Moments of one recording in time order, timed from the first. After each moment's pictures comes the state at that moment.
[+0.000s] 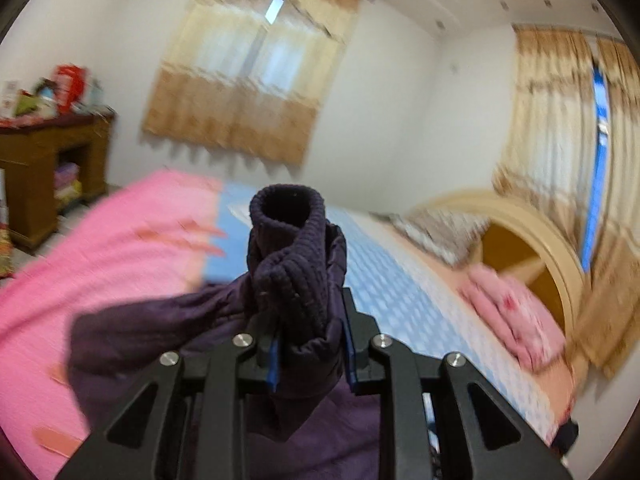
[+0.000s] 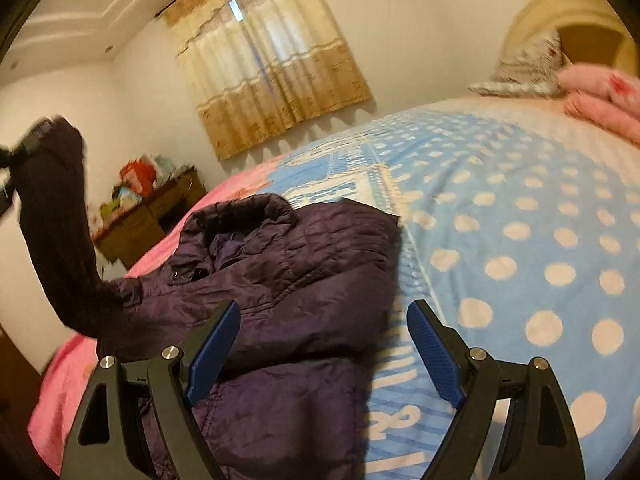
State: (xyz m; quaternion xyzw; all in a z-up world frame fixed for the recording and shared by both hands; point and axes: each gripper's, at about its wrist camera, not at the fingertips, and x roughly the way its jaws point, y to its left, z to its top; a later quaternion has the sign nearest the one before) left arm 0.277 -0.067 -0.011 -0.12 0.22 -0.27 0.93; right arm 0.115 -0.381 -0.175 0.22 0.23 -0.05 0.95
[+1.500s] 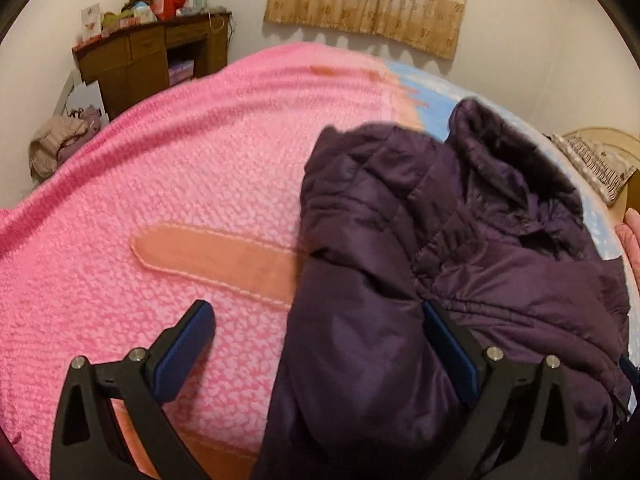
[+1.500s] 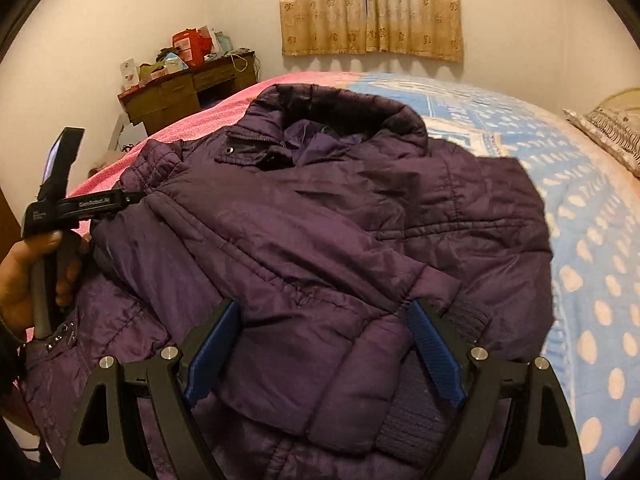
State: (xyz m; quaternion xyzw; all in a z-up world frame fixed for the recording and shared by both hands) left arm 0.359 0.026 -0.175 -0.07 0.40 -0.03 0.91; right arm 0.186 -0.251 -0.178 0.01 0.37 0.04 0.93
